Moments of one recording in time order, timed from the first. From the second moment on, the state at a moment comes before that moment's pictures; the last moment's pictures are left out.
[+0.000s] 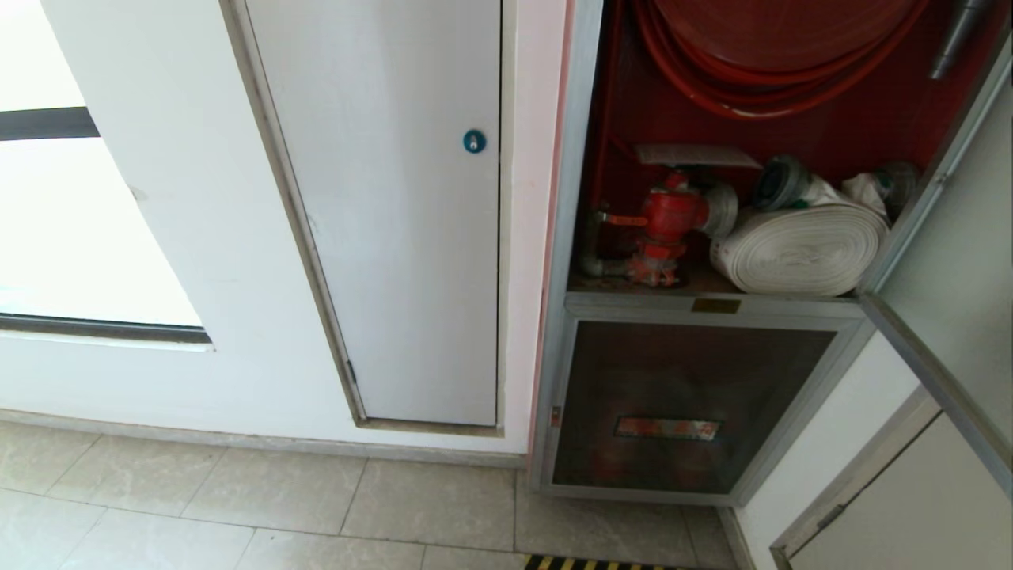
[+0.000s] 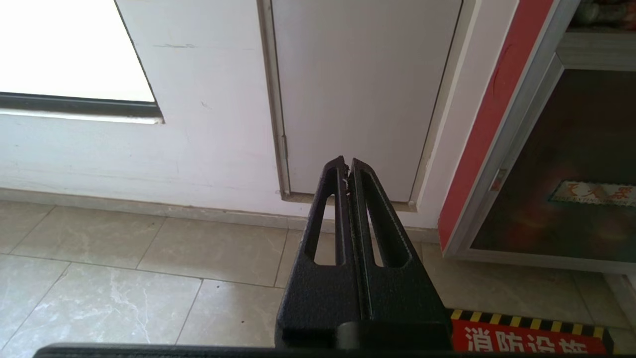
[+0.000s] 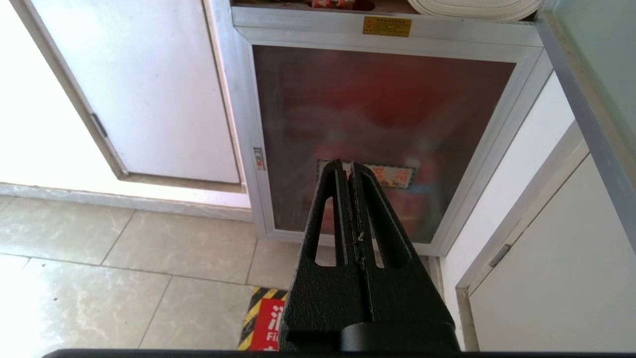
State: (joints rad) left arm 0.01 0.00 0.00 -0.06 0.02 -0.02; right arm 0.00 0.00 0.00 0.00 0.01 0.00
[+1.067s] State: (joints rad) left arm 0.01 0.00 0.00 -0.06 0.01 -0.02; right arm 0.00 0.00 0.00 0.00 0.01 0.00
